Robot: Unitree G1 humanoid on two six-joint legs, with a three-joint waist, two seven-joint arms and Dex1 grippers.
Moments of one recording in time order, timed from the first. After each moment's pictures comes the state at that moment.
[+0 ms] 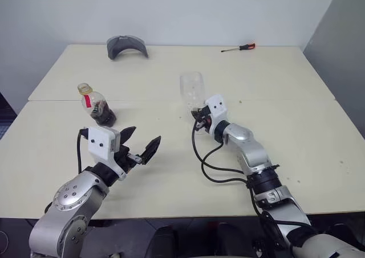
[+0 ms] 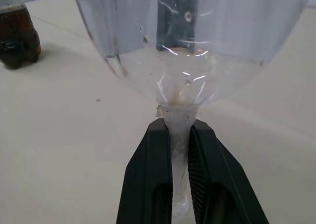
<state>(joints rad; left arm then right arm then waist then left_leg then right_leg) 0.11 0.48 0.25 -0.70 -0.59 0.63 -0.34 -0.69 0.00 0.13 0.37 0.07 0.29 0.39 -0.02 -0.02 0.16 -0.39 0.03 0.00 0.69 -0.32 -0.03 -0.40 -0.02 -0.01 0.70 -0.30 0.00</state>
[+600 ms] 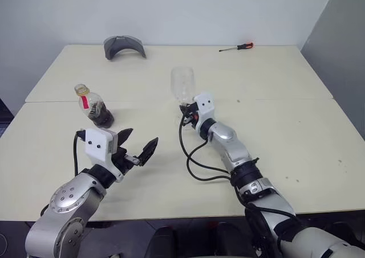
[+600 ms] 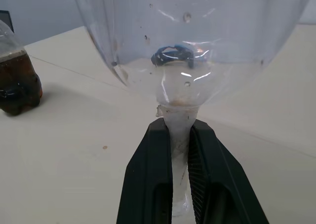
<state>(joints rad) 0.12 0.48 0.27 -0.71 -0.60 0.64 -0.33 -0.76 0.12 0.11 0.63 0.06 0.05 0.32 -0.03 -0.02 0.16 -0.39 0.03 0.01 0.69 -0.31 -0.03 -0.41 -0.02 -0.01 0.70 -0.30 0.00</state>
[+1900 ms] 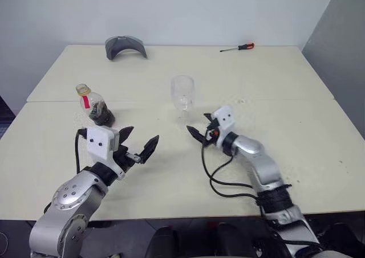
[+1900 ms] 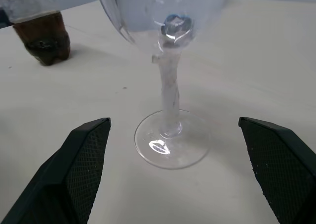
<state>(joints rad) 0.11 0.45 0.26 -0.67 -0.56 0.63 -0.31 -0.44 -0.15 0.16 -0.04 0.14 0.42 0.53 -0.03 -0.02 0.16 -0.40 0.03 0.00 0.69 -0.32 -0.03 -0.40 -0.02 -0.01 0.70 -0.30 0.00</state>
